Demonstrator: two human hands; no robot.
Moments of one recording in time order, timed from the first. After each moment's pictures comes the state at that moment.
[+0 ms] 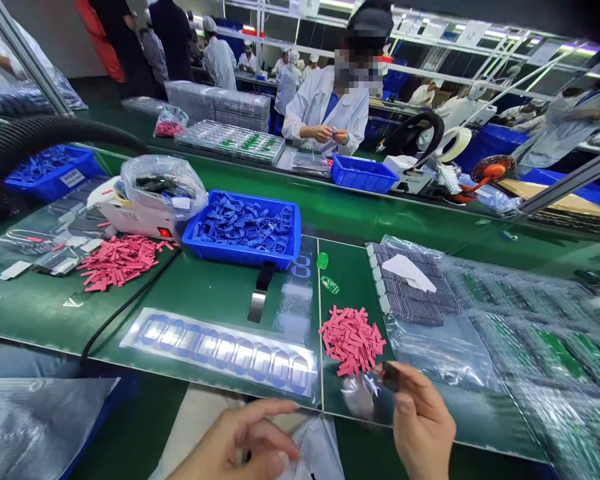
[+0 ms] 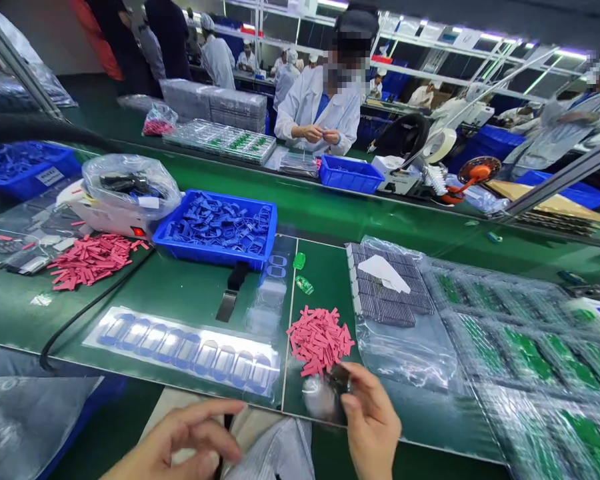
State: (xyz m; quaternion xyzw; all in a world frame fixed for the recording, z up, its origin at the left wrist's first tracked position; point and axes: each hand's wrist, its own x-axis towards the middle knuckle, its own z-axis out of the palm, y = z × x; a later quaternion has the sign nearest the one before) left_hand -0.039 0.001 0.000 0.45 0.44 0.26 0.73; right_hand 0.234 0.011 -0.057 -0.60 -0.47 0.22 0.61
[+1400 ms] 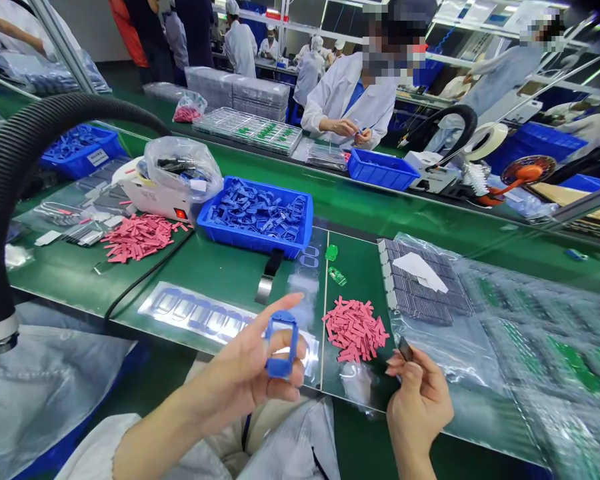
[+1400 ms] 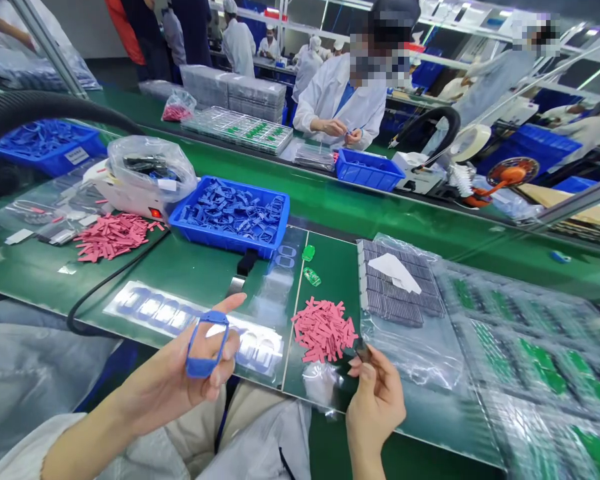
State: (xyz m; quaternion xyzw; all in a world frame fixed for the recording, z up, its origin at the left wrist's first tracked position) left_hand -0.024 0.041 0.043 0.17 0.13 0.43 0.88; right_hand 0.237 0.026 -0.076 -0.62 -0.36 0.15 0.68
